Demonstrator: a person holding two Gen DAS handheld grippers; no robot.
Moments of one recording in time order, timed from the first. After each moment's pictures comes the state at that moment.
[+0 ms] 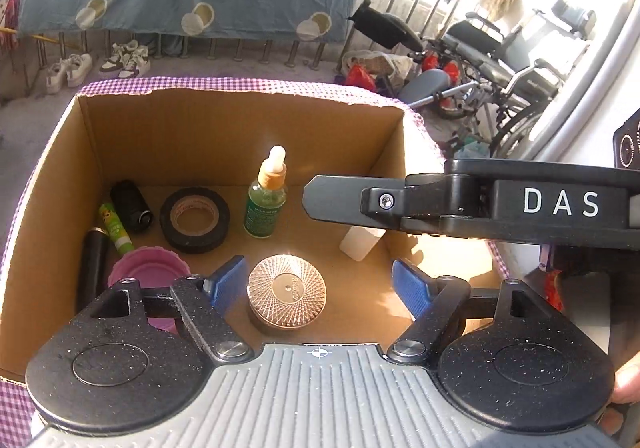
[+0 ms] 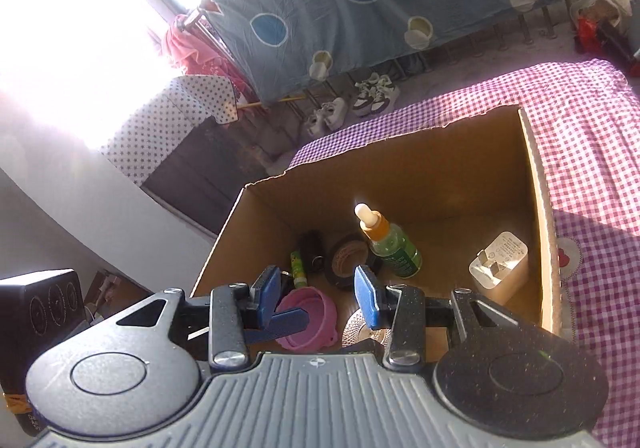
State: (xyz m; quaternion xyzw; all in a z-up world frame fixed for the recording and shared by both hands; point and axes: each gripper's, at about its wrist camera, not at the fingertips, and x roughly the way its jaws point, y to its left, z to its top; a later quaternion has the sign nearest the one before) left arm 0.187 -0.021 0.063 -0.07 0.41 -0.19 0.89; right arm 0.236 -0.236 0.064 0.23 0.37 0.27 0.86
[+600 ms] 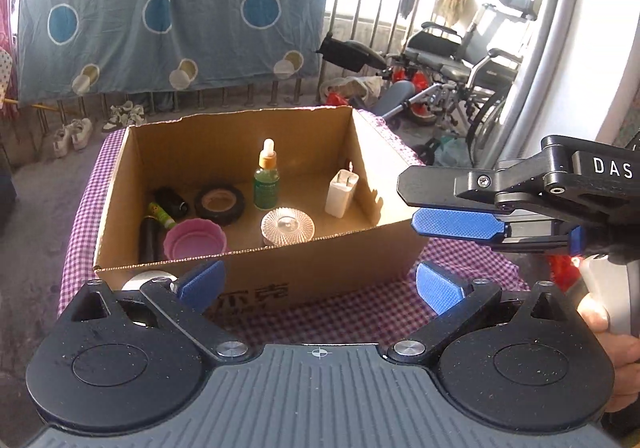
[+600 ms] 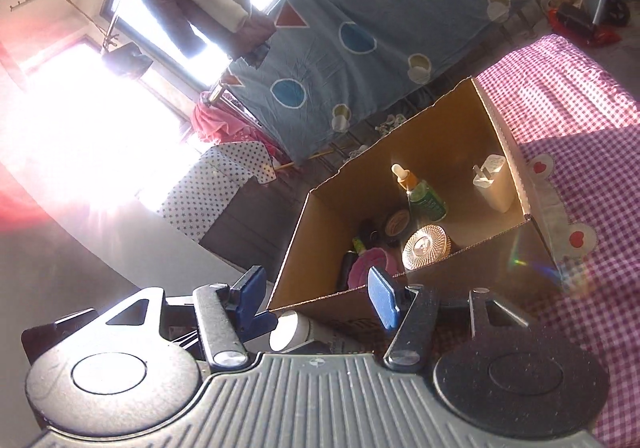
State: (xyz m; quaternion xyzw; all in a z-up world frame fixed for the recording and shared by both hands) left arm 0.083 -0.004 0.088 0.00 0.35 -0.21 0.91; right arm 0.093 -0.262 0.064 0.35 0.30 0.26 0.85
